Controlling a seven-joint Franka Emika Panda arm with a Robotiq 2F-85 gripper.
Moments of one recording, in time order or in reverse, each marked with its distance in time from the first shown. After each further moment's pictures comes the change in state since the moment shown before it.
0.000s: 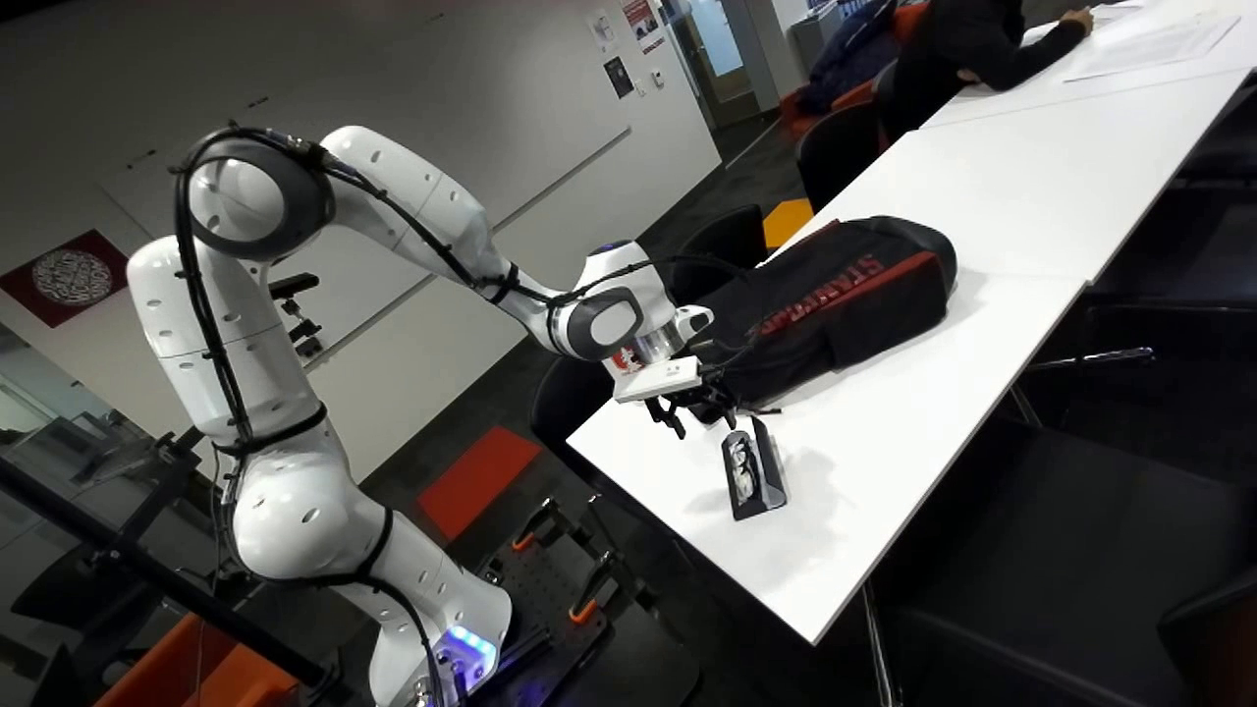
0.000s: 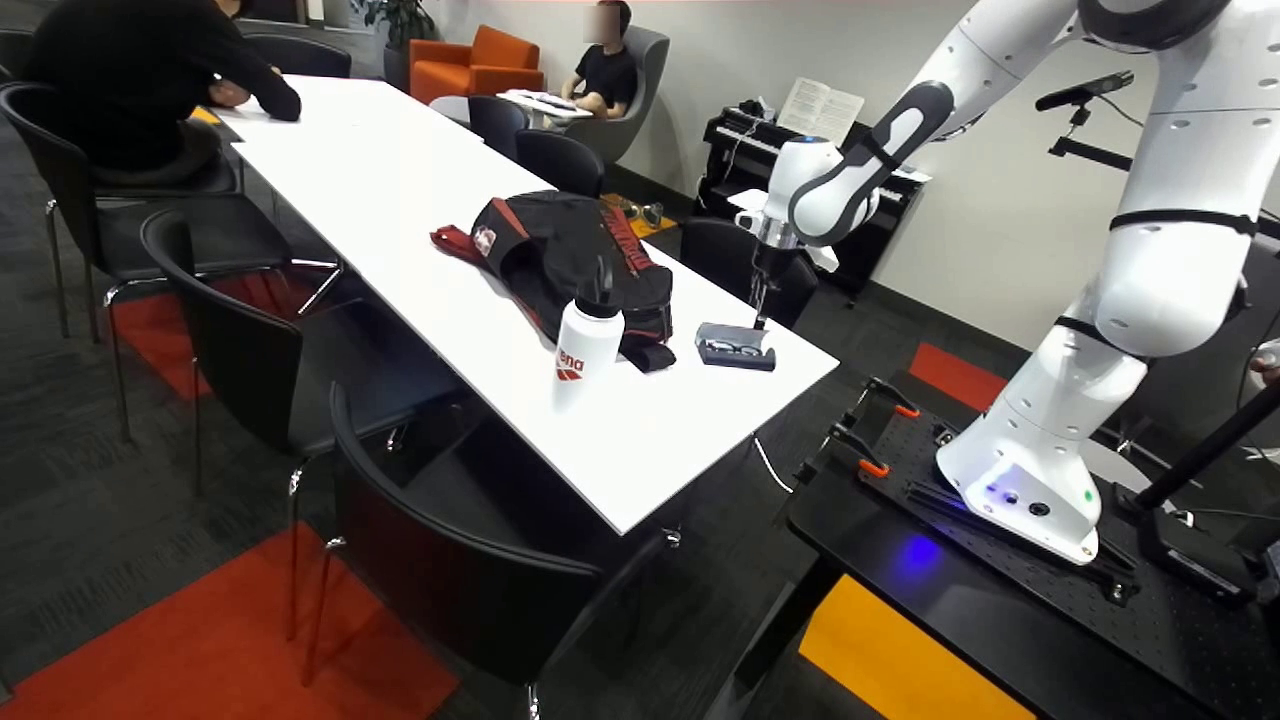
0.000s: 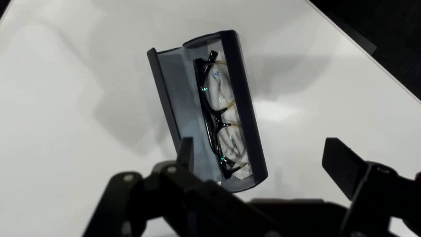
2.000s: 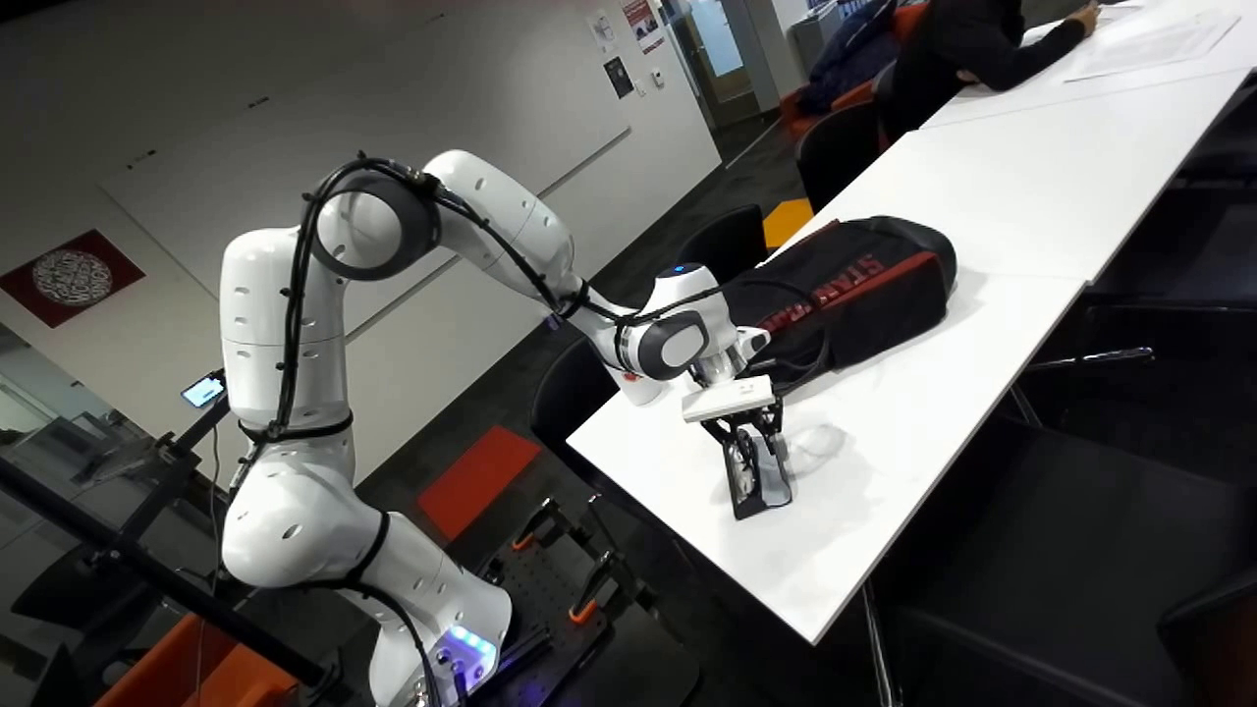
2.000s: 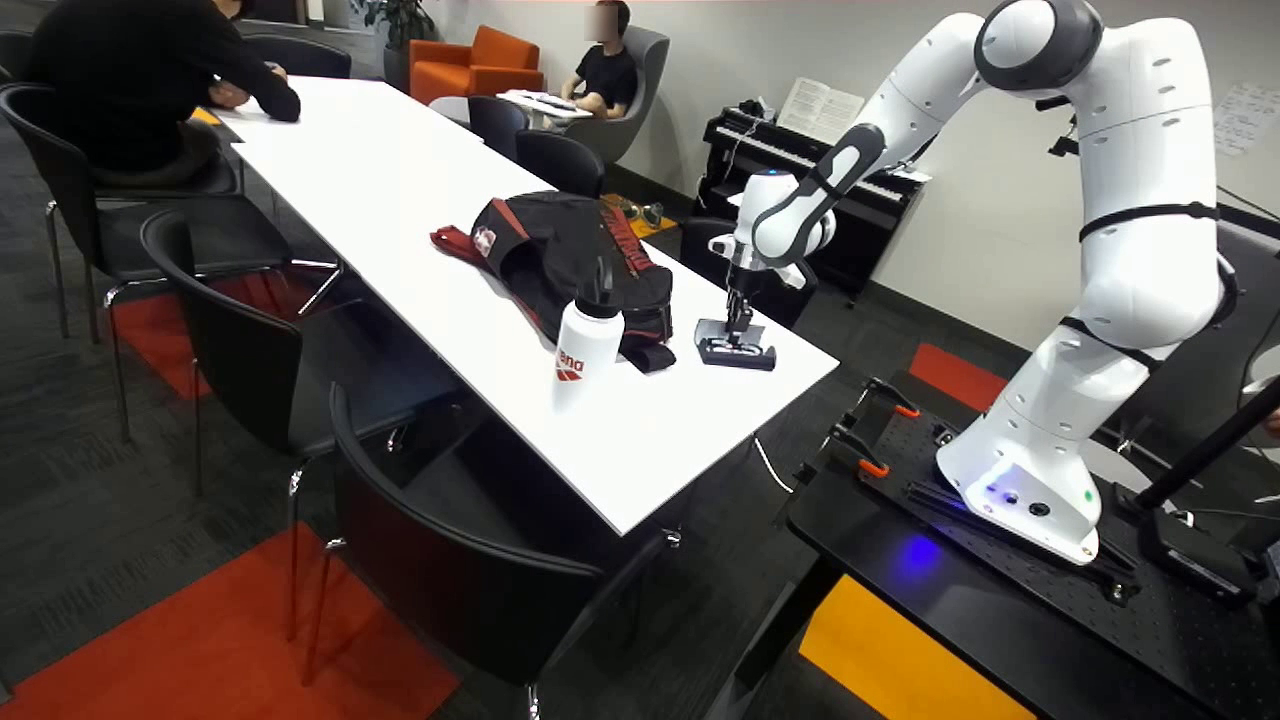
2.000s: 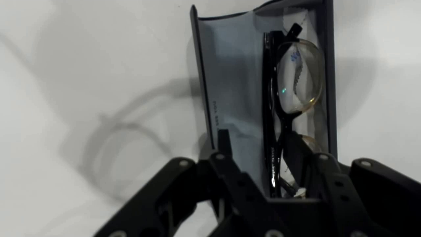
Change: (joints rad) arm -0.162 0.299 0.098 0.268 -0.024 0.003 -0.160
